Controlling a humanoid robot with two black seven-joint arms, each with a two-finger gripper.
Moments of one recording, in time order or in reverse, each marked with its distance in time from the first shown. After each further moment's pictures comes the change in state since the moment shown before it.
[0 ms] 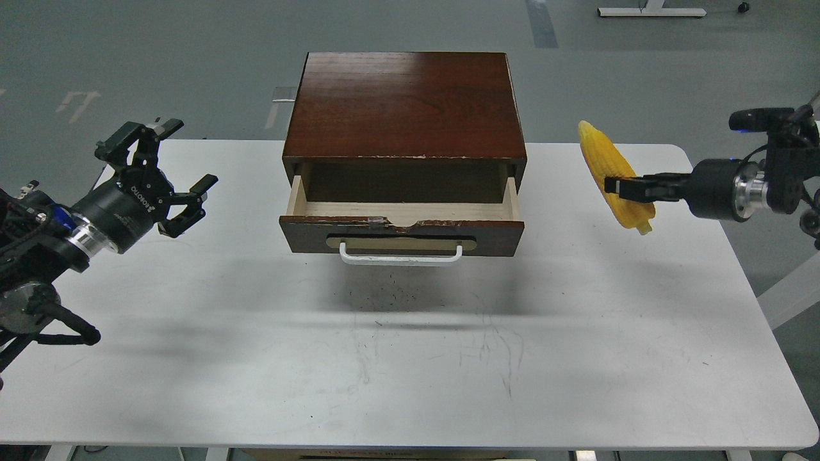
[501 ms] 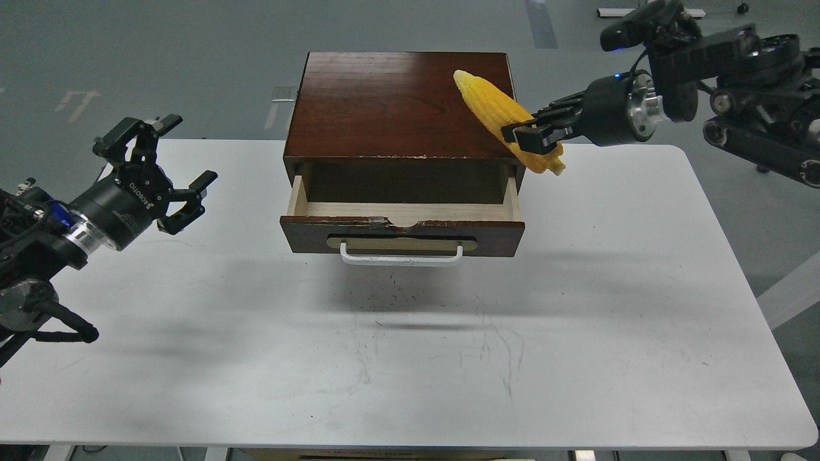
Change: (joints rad) left arm -0.002 0.011 -0.010 -0.016 0.000 0.000 -0.001; right arm 0.431 0.312 -0.307 0.029 -0.004 -0.006 0.000
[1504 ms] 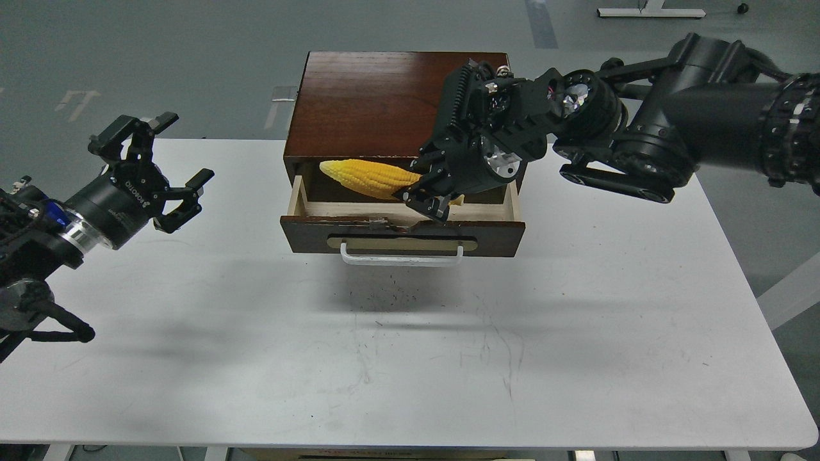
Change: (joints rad) left arm 0.005 0.008 -0.005 -0.005 0.000 0.000 0.000; right arm 0.101 0.409 -0.338 -0.071 -0.080 -0.321 0.000
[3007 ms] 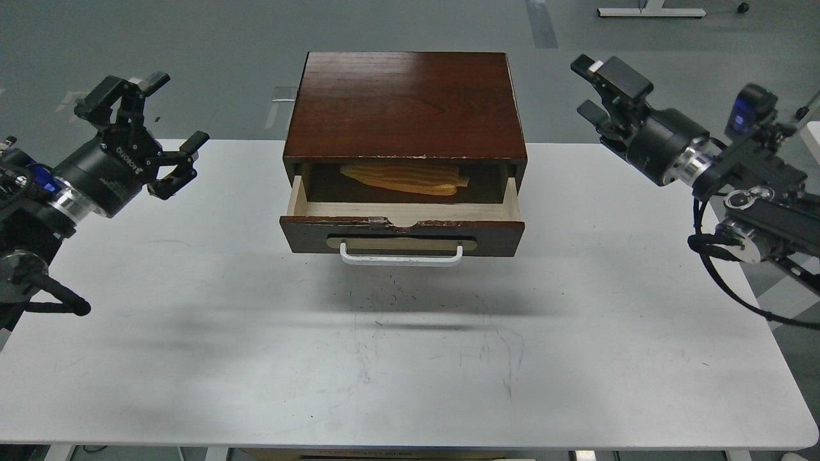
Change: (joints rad) left arm -0.099 0.011 -0.003 0.002 0.082 0.000 -0.052; right arm -0.841 -0.600 0.928 0.159 1.010 0.010 0.000
